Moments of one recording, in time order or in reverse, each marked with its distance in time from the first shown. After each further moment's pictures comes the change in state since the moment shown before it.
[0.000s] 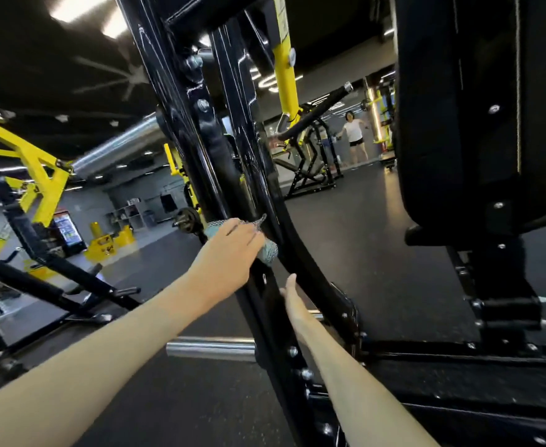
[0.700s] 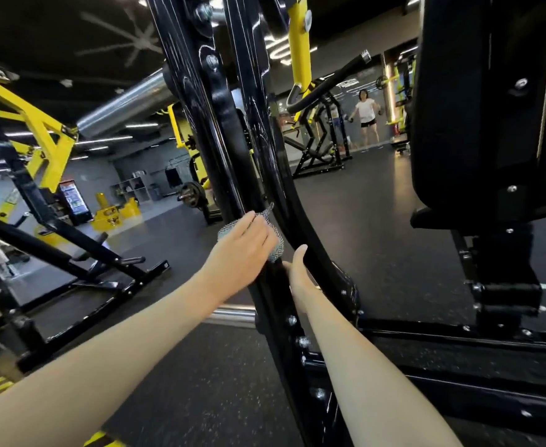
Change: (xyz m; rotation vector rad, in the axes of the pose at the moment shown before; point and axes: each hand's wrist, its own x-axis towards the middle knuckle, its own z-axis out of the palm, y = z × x) left_hand -0.031 0.045 0.004 0.258 -0.029 0.028; right_hand -0.004 -0.001 0.003 -0.007 0.072 0.045
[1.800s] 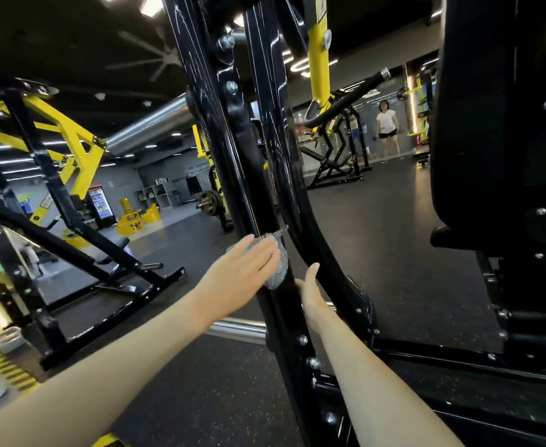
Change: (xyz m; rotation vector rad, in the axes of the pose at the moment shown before) left_hand -0.021 -0.016 -0.001 -0.200 0.029 0.017; right_hand -0.001 -0.003 0.000 -0.048 0.035 0.053
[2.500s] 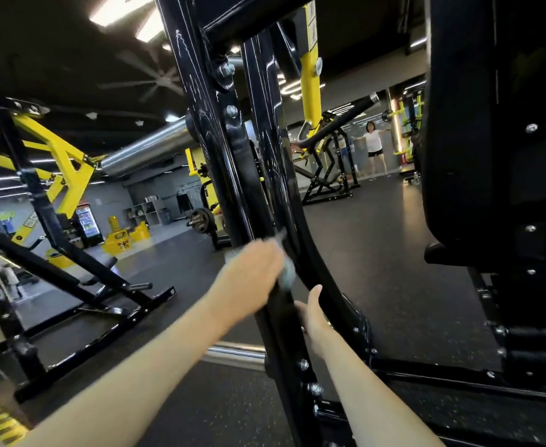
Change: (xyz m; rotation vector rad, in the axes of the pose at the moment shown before) left_hand 0.035 -0.009 0.007 -0.063 0.154 -0.104; right_hand -0.009 -0.005 -0.007 -0.037 -0.070 -0.020
